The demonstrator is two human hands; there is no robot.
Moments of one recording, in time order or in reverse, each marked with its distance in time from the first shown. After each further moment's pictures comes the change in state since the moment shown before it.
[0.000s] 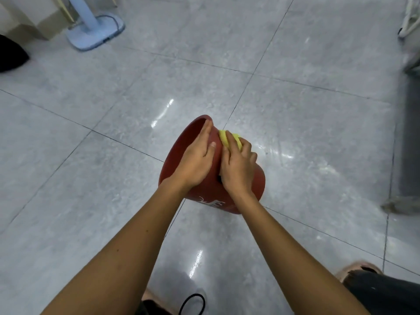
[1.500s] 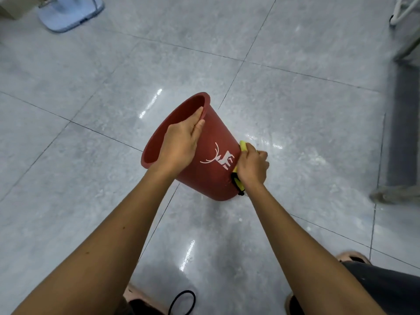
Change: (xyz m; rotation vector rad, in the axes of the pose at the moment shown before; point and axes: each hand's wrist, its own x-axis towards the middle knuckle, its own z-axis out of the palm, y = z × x) left_hand 0.018 0.000 -0.004 0.090 0.135 -0.070; right_hand 0.024 0.059 -0.008 -0.007 -0.121 0.480
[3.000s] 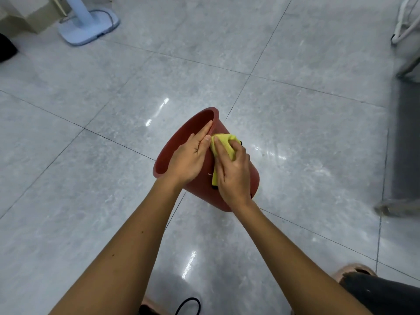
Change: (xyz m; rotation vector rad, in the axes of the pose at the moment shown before) left_hand -0.012 -0.008 -0.007 -0.142 -0.174 -0.127; right_hand -0.059 -0.032 0.008 0.069 0.188 -0.841
